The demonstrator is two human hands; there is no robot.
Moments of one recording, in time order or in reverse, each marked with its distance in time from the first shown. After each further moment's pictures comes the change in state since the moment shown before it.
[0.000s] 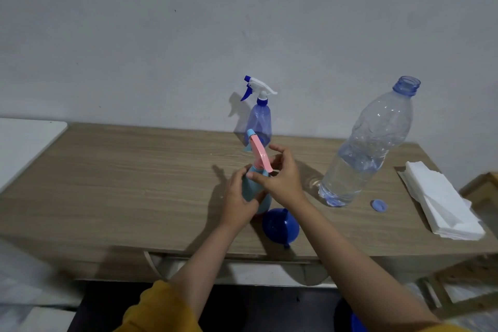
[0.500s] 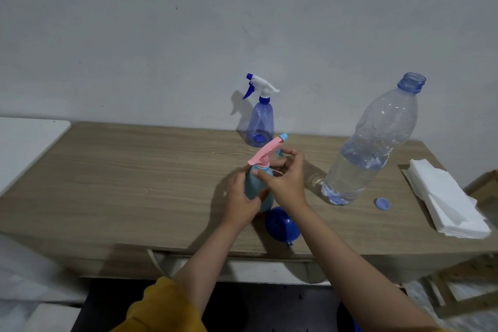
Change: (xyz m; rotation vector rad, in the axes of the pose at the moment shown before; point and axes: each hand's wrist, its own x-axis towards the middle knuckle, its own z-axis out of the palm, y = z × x) left_hand -0.001 0.006 -0.002 0.106 0.040 0.028; right_hand -0.002 0.019 0.008 0.109 0.142 0.021
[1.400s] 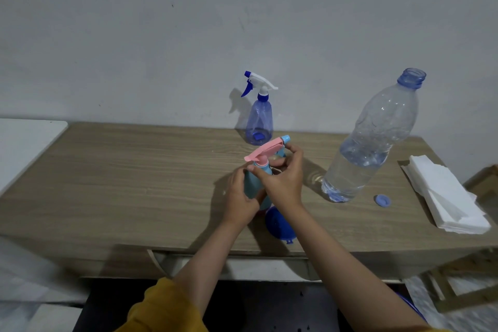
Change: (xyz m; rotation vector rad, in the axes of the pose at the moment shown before) left_hand -0.002 -0.003 0.000 -0.066 -0.026 -0.022; right_hand -0.006 -0.005 0.010 -0.037 0.121 -0.030
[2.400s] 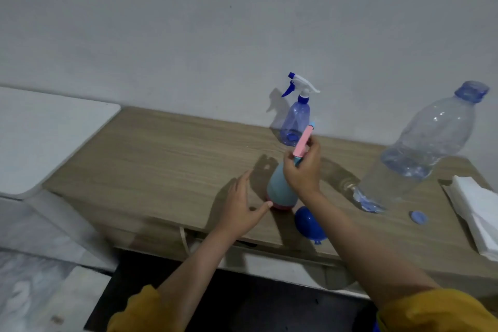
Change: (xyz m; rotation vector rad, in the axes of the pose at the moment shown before) left_hand -0.038 -0.015 -0.071 0.353 0.015 0.031; right_hand 0.010 -0.006 0.032 -0.266 -0.022 -0.157
